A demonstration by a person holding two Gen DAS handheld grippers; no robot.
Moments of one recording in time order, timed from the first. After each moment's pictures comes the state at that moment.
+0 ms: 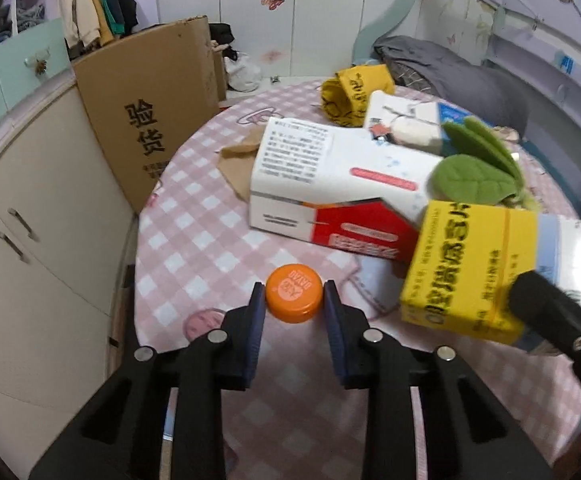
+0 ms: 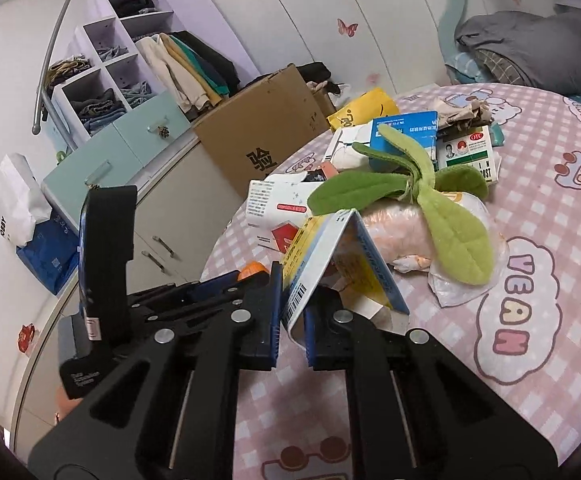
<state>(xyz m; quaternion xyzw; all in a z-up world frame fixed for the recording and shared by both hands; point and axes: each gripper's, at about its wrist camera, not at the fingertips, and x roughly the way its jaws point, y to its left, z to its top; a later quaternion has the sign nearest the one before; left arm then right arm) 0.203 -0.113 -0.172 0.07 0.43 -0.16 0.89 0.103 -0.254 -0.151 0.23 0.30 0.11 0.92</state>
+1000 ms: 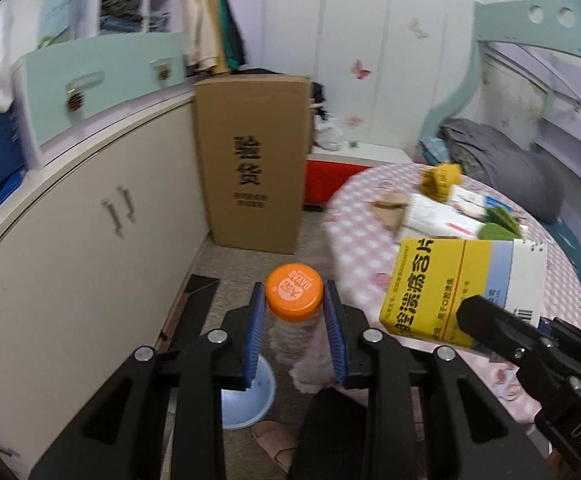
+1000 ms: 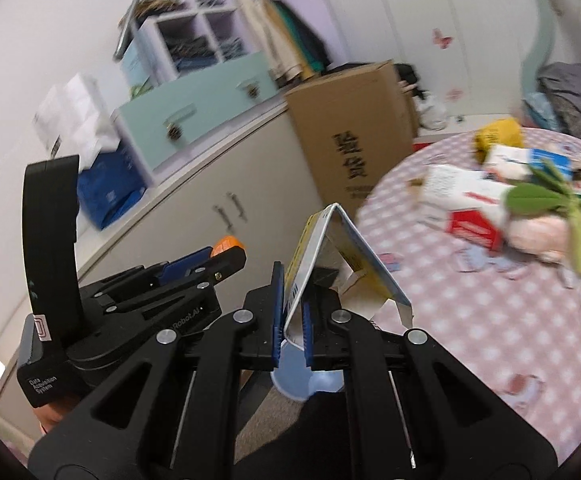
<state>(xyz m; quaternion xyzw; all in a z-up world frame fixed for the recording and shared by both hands) 0.105 0.051 -0.105 -0.01 0.34 -0.03 0.94 0.070 -0.106 -0.101 0.13 0.30 0.23 0.92</state>
